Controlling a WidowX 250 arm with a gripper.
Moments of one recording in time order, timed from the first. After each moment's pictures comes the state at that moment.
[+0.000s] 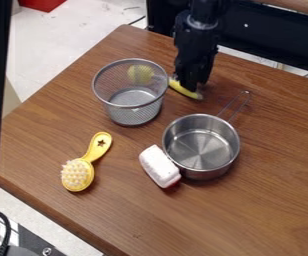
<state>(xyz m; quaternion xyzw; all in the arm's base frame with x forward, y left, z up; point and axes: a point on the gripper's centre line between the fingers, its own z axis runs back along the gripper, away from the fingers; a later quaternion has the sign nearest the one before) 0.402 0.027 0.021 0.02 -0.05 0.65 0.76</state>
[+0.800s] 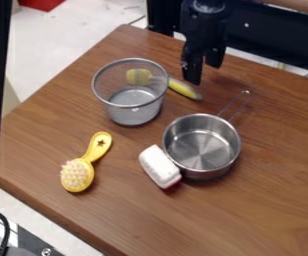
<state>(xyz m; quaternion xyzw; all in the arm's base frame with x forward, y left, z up) 0.410 0.019 0.038 0.00 -0.03 0.66 0.75</state>
